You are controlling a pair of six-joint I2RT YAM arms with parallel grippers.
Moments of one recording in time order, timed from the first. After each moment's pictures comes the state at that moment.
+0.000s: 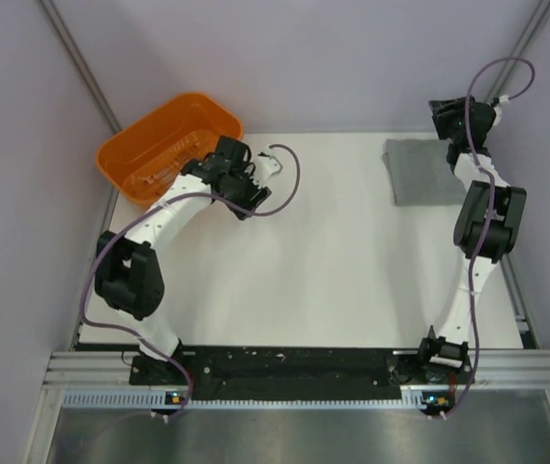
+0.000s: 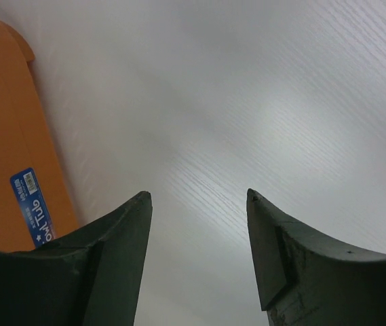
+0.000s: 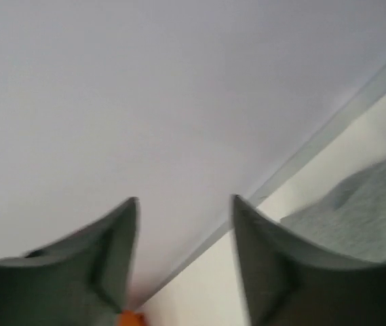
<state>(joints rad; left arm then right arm) -0.42 1.74 1.51 -0.76 0.14 0.49 -0.22 2.28 1.83 0.24 -0.12 1.08</state>
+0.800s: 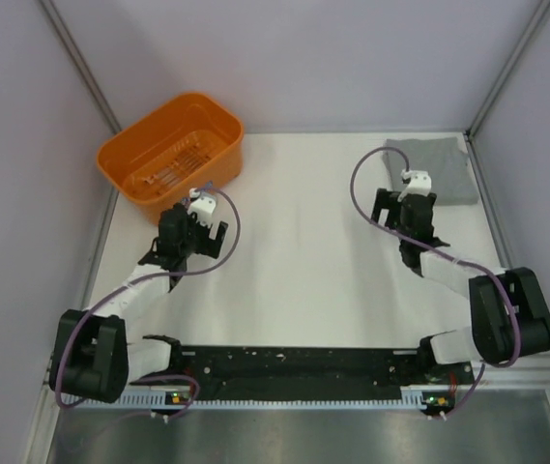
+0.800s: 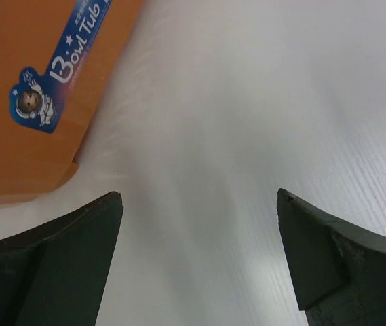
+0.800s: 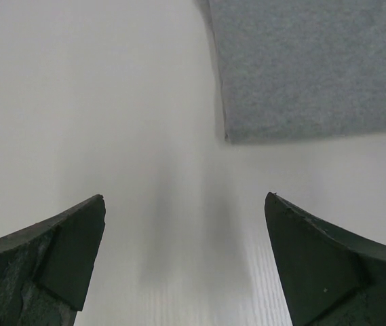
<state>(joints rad) -0.19 1.19 0.60 0.04 0.08 0.25 0.20 1.40 0.63 0.41 0.22 0.20</state>
